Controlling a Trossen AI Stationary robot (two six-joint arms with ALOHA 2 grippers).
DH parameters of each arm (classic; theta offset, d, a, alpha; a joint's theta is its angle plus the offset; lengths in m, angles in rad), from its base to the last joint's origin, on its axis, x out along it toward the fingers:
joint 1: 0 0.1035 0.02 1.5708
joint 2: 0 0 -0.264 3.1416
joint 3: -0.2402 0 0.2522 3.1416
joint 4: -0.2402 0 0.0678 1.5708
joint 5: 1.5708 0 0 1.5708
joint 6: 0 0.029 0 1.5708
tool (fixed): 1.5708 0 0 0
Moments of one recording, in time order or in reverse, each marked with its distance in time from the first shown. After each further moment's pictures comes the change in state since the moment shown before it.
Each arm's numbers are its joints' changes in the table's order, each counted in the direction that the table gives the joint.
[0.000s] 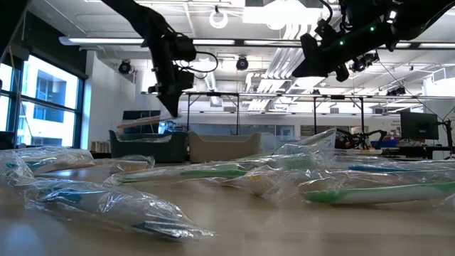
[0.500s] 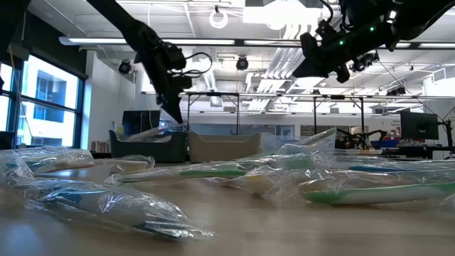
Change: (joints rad) left arm 0.108 0.000 0.117 0.216 0.290 0.350; right arm 0.000 0.000 0.000 -0.001 0.016 0.048
